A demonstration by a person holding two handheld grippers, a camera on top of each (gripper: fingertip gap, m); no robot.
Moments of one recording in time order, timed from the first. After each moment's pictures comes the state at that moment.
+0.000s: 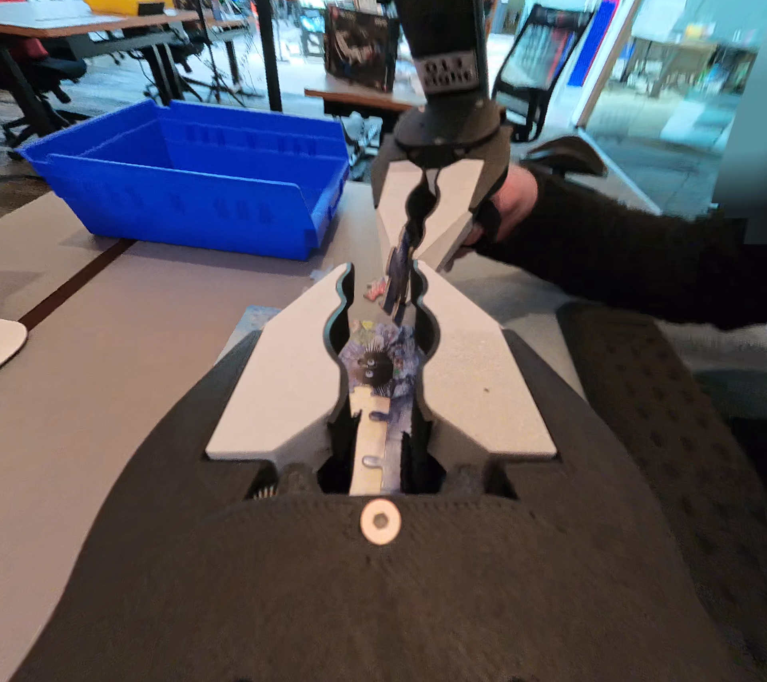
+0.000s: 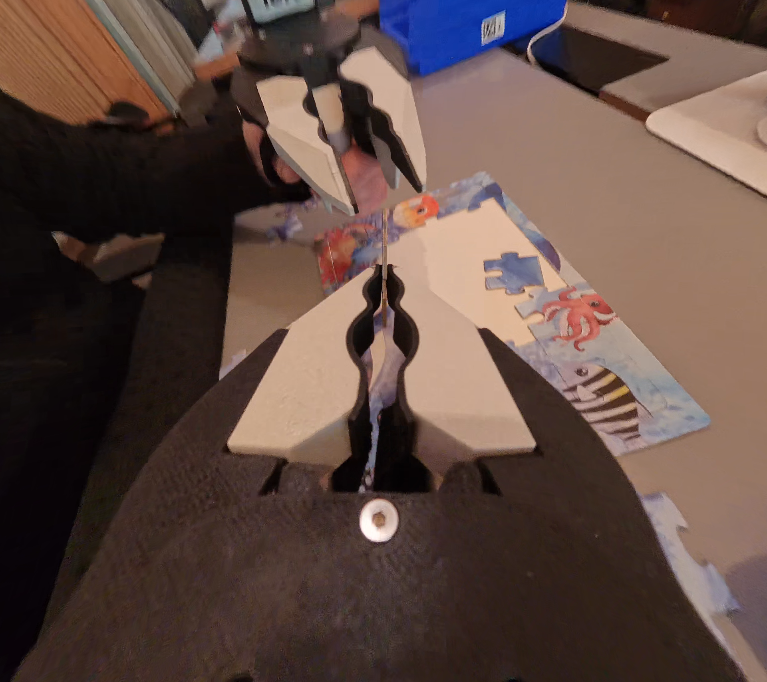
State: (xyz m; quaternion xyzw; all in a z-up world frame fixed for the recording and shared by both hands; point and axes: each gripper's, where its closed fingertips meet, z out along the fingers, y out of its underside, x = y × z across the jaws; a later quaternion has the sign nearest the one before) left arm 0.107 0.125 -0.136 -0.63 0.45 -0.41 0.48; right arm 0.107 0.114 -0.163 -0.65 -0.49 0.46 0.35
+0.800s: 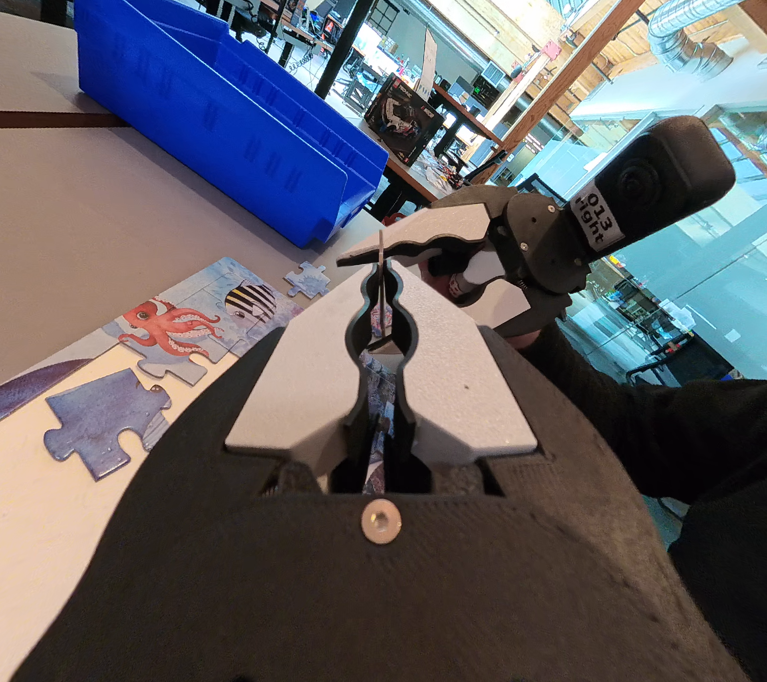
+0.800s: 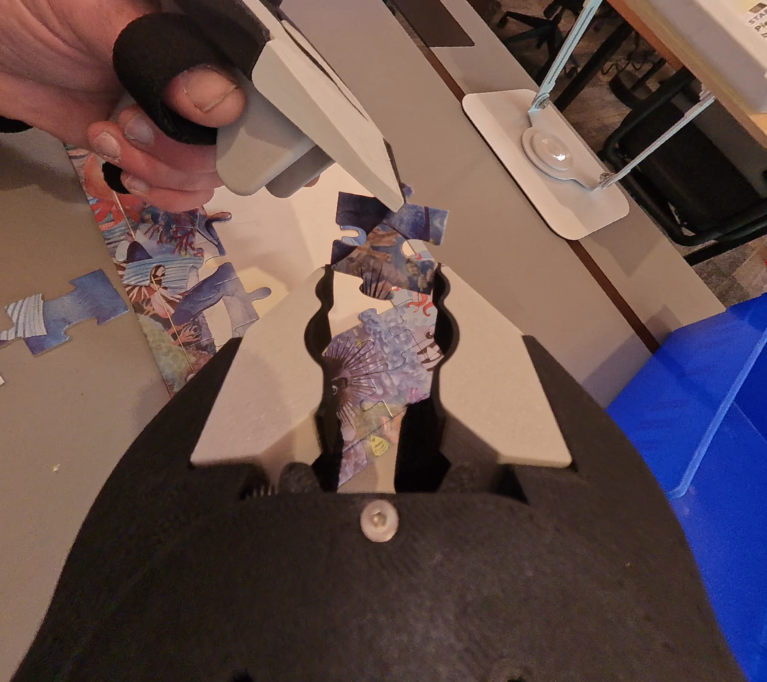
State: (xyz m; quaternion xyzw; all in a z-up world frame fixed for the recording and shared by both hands) left arm 0.107 0.156 -0.158 -0.69 0.22 -0.54 0.42; right arm 0.104 0.158 -0.194 -0.68 -0.53 0.15 0.48
